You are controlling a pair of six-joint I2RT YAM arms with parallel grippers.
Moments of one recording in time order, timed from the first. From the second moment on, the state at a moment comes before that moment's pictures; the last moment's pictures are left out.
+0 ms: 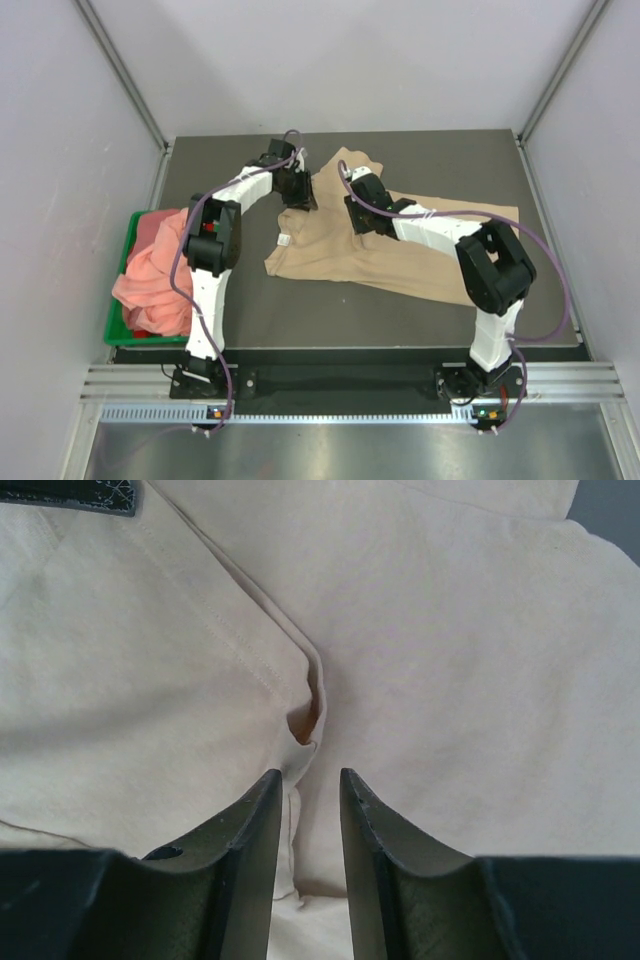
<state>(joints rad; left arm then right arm) -0.29 2.29 1.82 -0.52 0.37 -0.34 0.63 1.87 1.28 -0.21 0.18 0.17</state>
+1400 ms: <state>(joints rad) -0.31 2.28 1.86 -0.50 0.29 -0.34 0.62 1.89 1.17 -0.07 0.30 0.24</state>
